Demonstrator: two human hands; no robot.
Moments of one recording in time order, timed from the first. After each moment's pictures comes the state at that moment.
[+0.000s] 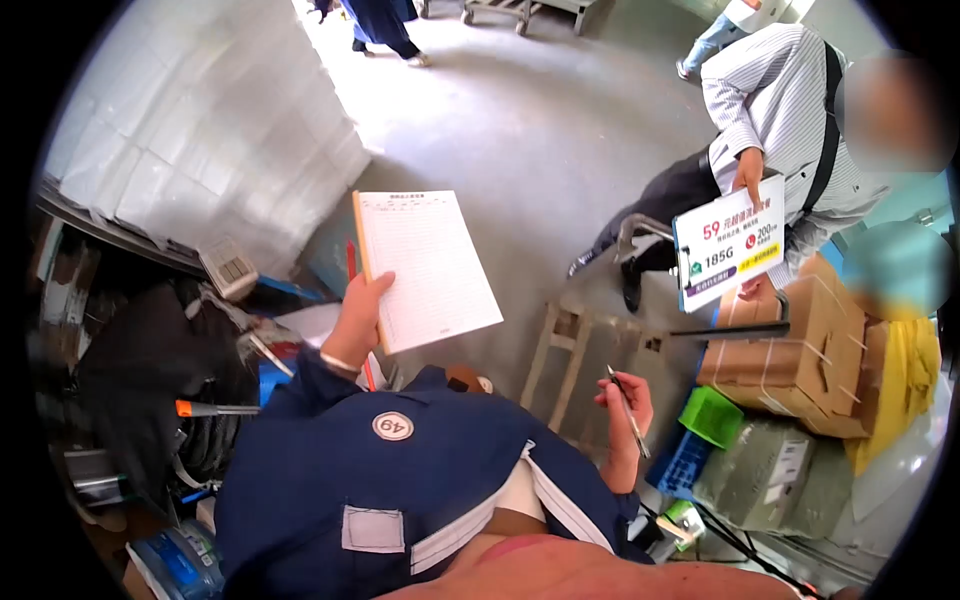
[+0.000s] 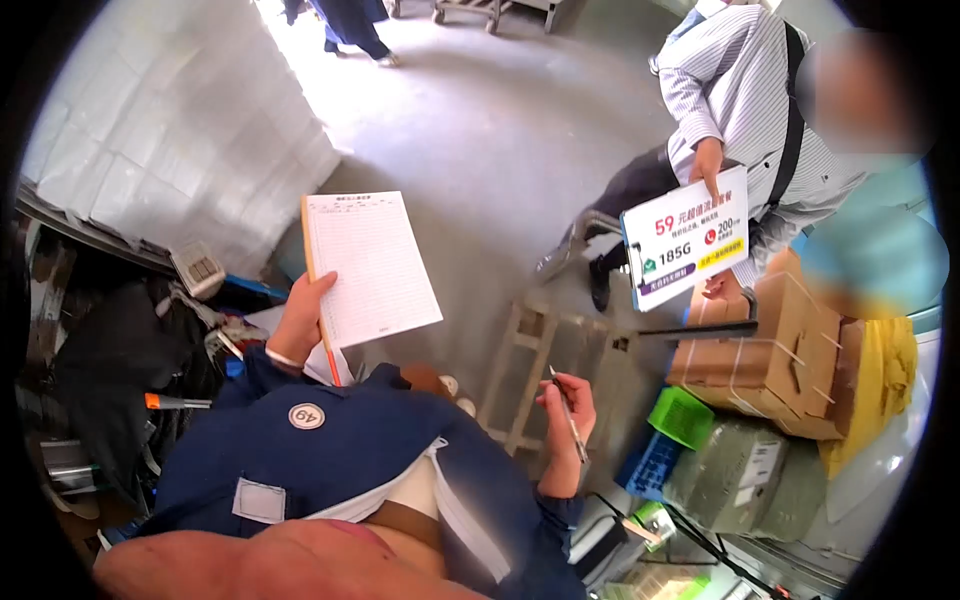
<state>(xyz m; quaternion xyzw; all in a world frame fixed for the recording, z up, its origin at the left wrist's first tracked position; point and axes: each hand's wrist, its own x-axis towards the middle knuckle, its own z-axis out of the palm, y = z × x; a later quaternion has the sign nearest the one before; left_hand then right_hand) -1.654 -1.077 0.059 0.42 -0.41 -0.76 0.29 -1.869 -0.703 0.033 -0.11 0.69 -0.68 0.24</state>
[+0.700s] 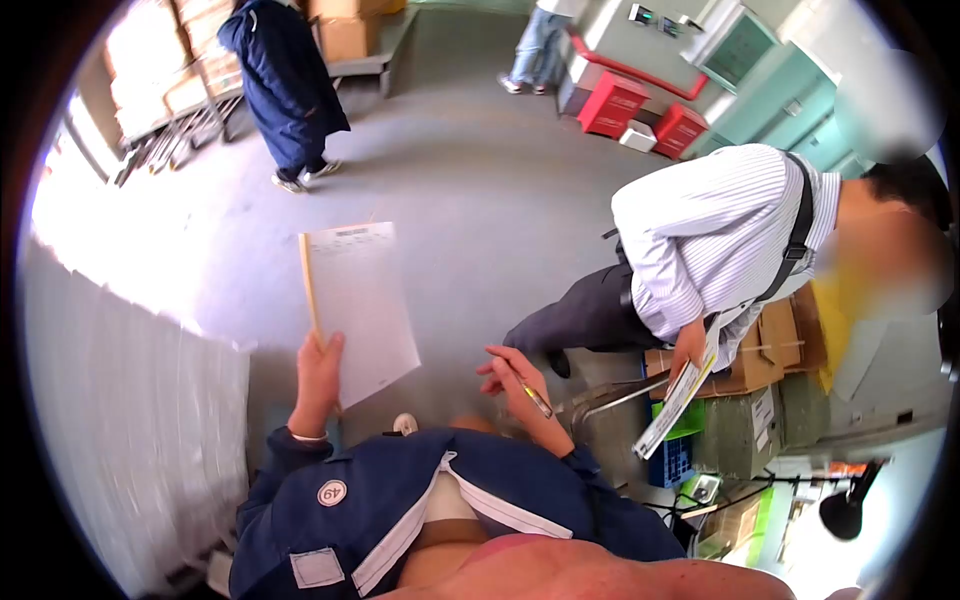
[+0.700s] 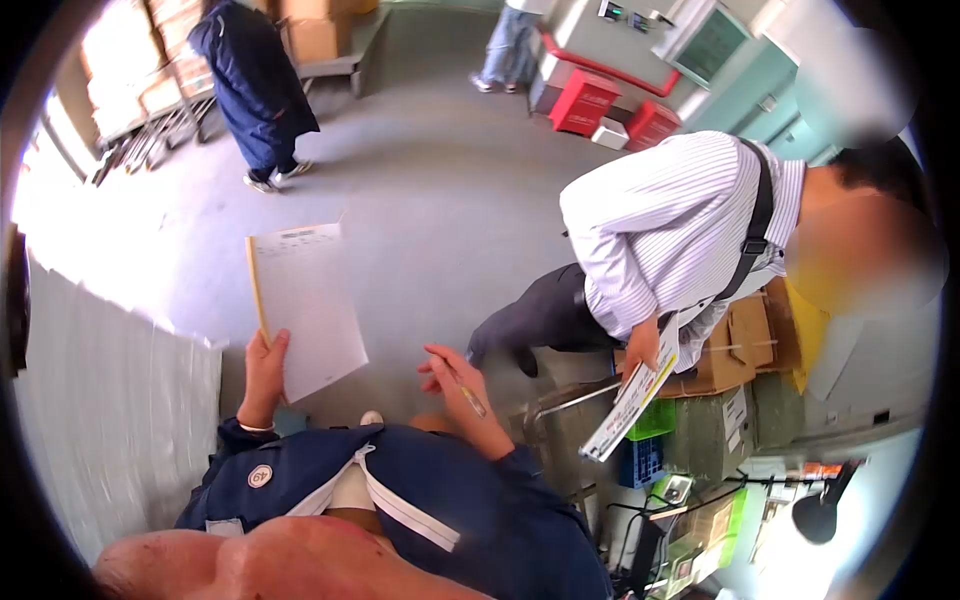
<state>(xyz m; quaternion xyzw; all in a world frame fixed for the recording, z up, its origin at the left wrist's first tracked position) -2.034 -1.464 0.063 0.28 -0.72 -0.59 0.22 -2.154 -1.151 0.079 -0.09 0.67 -0.69 0.25</state>
